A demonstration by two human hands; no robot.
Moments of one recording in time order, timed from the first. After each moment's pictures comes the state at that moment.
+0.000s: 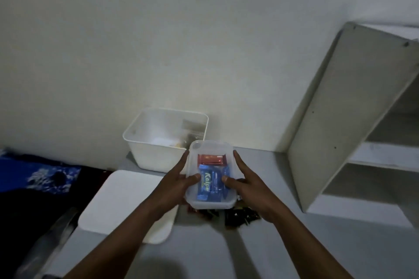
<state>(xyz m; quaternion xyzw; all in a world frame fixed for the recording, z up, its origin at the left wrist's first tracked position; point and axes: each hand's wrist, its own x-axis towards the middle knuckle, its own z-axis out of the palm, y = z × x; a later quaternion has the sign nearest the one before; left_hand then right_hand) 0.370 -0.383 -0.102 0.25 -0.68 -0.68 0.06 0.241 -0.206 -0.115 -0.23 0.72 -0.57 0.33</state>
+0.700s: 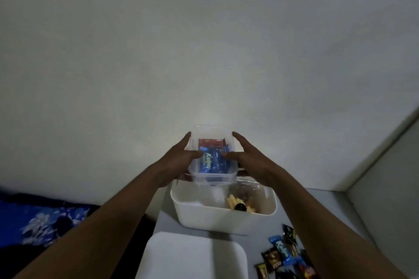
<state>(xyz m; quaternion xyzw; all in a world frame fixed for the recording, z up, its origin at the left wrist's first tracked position) 0.273 -0.722 -0.041 0.27 -0.70 -0.66 0.01 0.150 -0.551 -0.051 -0.20 0.74 -0.55 0.33</state>
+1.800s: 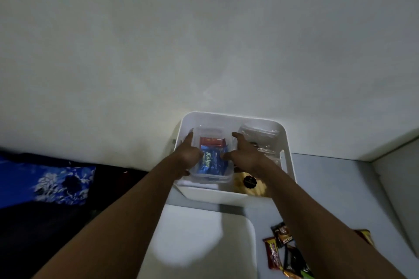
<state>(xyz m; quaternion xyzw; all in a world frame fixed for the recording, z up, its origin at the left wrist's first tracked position) 0.211 -0.735 -0.160 0.33 -0.71 -0.62 -0.05 0.112 -0.594 -0.170 -0.11 0.79 -0.45 0.40</state>
